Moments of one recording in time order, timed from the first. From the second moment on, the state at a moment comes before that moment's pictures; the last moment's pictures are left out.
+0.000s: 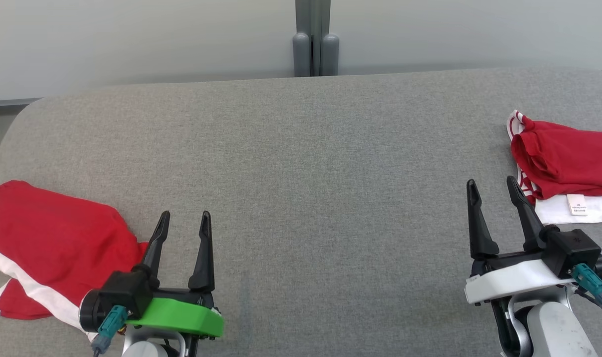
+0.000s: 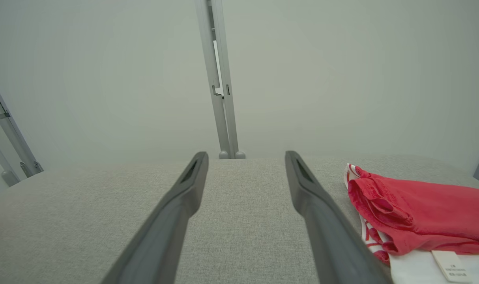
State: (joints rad) left arm -0.07 0.05 -0.17 0.14 -0.27 -0.07 -0.26; right arm -0.09 -0.05 -0.01 0.11 0.14 0.13 -0.26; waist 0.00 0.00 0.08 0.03
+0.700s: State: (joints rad) left arm -0.06 0.05 -0.19 0.15 -0.27 -0.05 -0.26; right arm -0.08 -0.05 0.00 0.09 0.17 0.13 -0.26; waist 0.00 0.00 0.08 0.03
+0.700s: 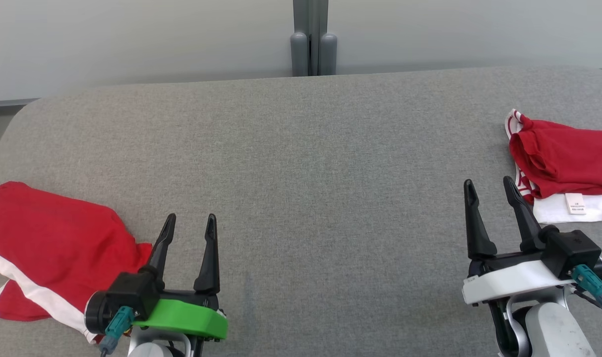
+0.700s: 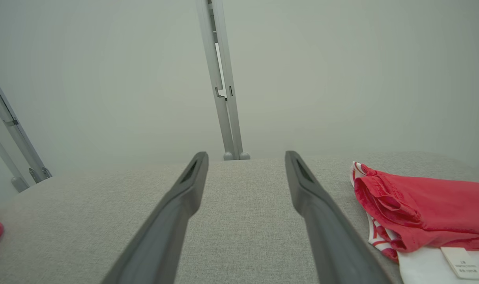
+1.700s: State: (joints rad) left arm -0.08 0.05 -0.17 0.16 -0.29 -0.02 -0.26; right arm -0.09 -0.05 0.10 0.13 0.18 0.13 -0.26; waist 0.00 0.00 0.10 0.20
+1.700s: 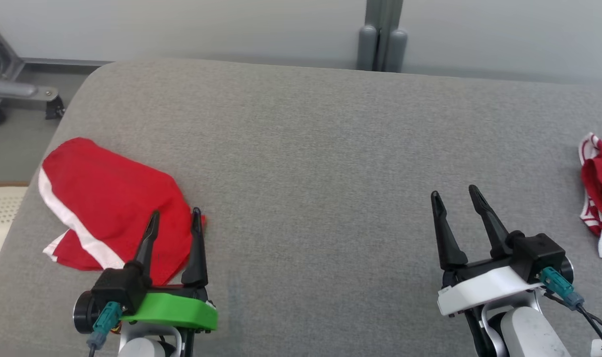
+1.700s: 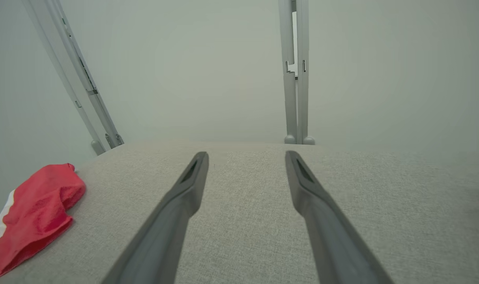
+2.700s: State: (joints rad) left arm -0.08 0.05 -0.03 0.16 -0.28 -0.01 -0.26; right arm -0.13 -0.05 0.24 0.18 0.22 0.13 -0.26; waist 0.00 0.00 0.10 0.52
